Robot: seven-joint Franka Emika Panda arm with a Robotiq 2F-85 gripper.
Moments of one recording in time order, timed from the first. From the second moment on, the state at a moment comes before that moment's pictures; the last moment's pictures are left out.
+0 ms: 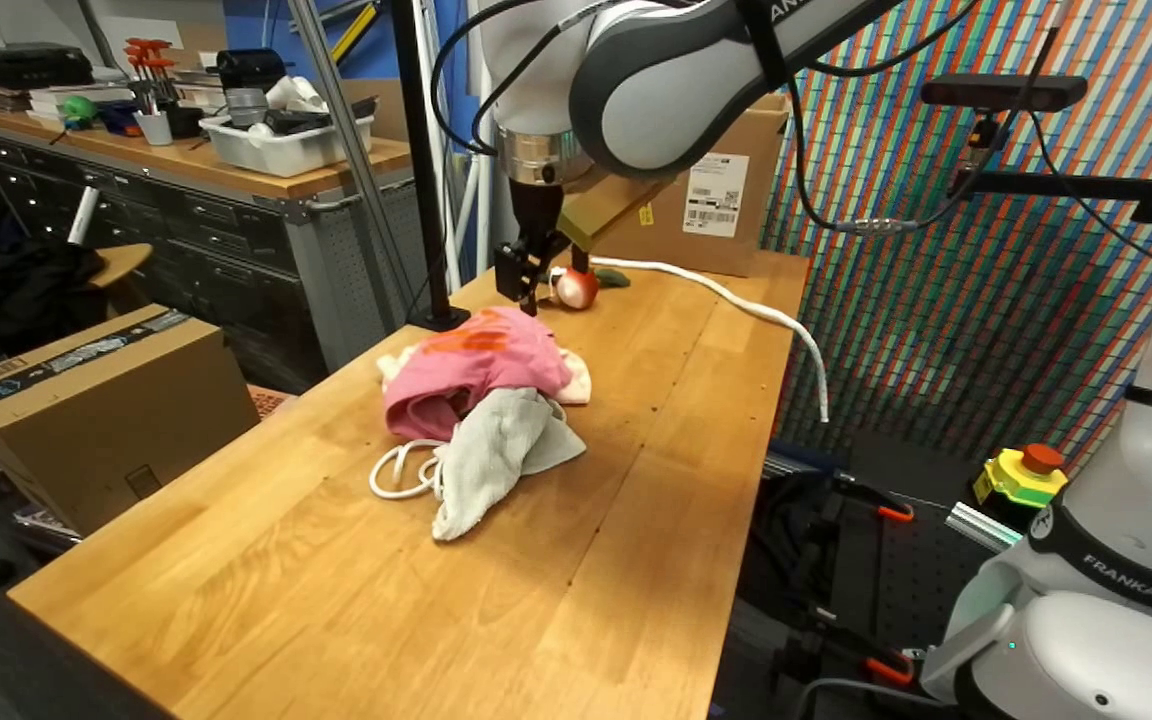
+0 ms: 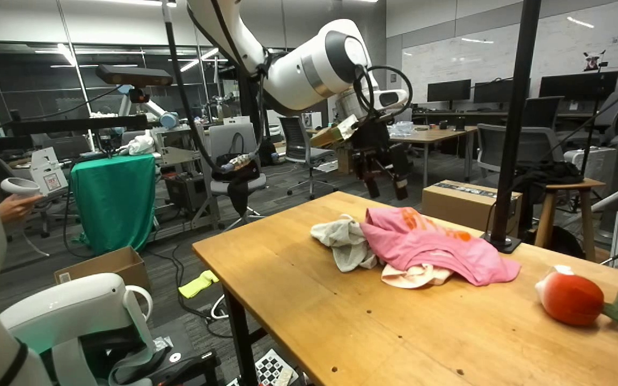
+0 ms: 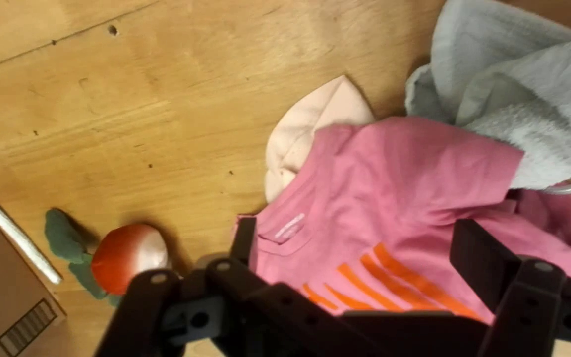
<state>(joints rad) 0.12 0.13 0.08 -2.02 -0.42 2.19 0.59</state>
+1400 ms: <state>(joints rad) 0.25 0.22 0.17 -2.06 -0.12 2.20 0.42</state>
